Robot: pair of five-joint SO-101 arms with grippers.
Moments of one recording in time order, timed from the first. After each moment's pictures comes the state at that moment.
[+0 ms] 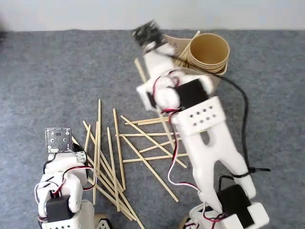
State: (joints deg) left arm -14.1 -103.2 87.3 70.1 2.7; right arm -27.4 -8.1 -15.0 79.1 3.7
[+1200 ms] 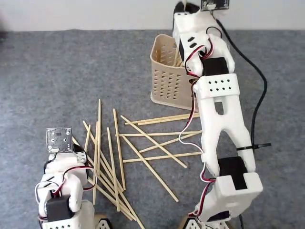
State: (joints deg) left arm -14.1 -103.2 87.9 70.1 2.7; right arm -11.3 9.8 -18.7 29.5 -3.2
